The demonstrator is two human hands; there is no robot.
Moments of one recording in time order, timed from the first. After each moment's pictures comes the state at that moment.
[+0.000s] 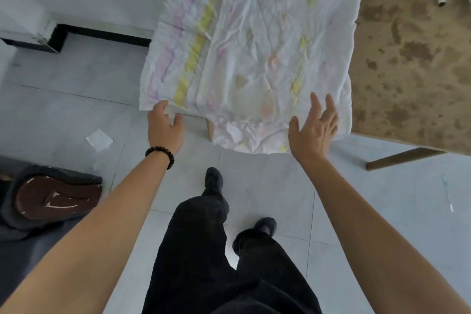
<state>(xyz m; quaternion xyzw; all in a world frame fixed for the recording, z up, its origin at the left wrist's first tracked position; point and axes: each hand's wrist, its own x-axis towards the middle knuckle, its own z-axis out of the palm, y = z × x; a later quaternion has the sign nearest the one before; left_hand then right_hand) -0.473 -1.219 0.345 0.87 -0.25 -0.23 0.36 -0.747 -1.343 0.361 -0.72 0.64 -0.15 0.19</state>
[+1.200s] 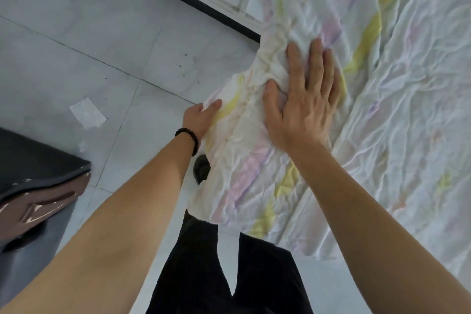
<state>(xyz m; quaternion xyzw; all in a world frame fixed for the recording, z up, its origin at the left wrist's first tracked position) -0.223 -1.398 0.203 0.75 0.08 -0.54 0.37 -0.364 -1.517 0.304 -0.88 0.47 -0.09 0.04</state>
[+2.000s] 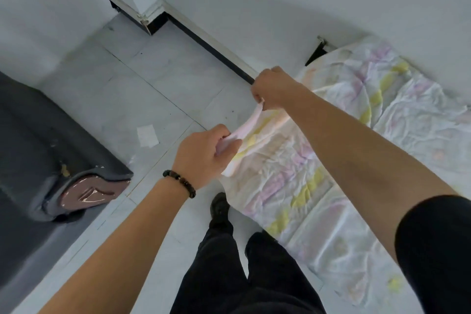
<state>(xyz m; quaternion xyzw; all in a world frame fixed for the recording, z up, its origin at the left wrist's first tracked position) -0.213 -1.282 0.447 0.87 -0.34 -0.20 0.30 -0.187 -1.534 0.411 -0.96 -0.02 0.27 -0.08</state>
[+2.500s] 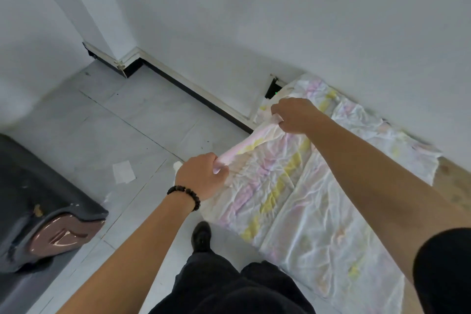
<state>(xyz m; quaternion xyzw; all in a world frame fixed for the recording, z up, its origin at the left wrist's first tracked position) -0.251 -1.311 0.475 0.89 -0.32 -0.26 0.19 -0.303 -1.596 0.499 -0.96 0.15 0.22 -0.05</state>
